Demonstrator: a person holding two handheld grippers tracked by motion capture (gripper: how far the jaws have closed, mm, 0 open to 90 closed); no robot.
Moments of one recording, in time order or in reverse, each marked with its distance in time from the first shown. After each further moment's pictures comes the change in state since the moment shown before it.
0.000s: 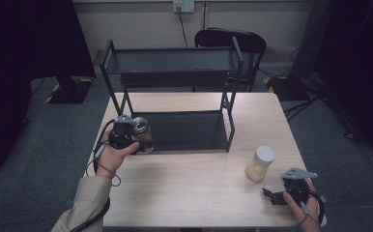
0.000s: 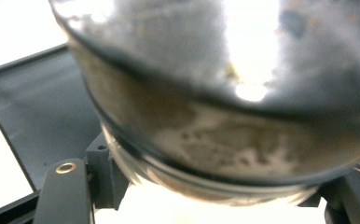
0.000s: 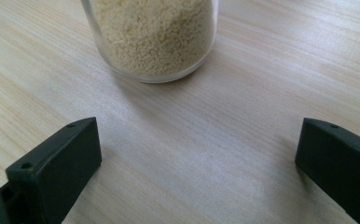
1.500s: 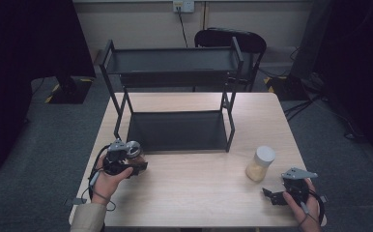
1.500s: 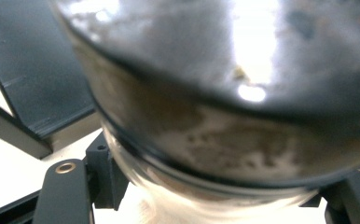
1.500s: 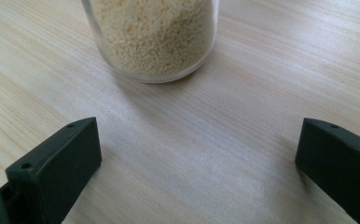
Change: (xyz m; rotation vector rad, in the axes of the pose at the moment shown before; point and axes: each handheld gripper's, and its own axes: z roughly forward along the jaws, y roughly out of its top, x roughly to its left) left arm -0.001 -0.083 0.007 -0.005 0.008 -0.039; right arm -0.001 0.000 0.000 0.000 0.002 -0.002
